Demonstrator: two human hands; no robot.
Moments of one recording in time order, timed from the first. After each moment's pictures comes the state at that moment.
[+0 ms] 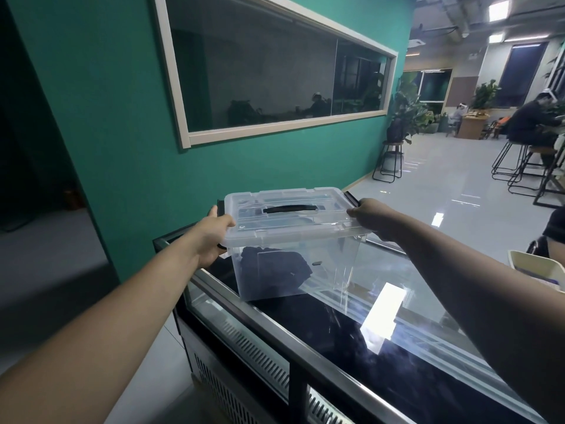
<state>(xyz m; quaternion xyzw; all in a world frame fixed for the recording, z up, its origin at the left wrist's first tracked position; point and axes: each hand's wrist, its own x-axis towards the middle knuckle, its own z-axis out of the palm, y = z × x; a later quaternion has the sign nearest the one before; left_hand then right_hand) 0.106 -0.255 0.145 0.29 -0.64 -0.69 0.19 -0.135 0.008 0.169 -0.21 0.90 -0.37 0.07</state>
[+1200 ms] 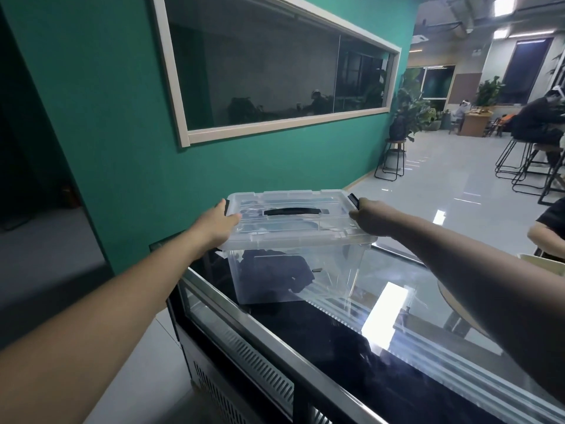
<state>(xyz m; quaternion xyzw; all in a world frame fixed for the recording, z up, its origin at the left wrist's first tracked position) 0.078 -0.288 0.161 0.32 -0.88 -0.32 0.15 -0.146 -0.011 0.181 -0.28 0.93 -0.22 0.02</state>
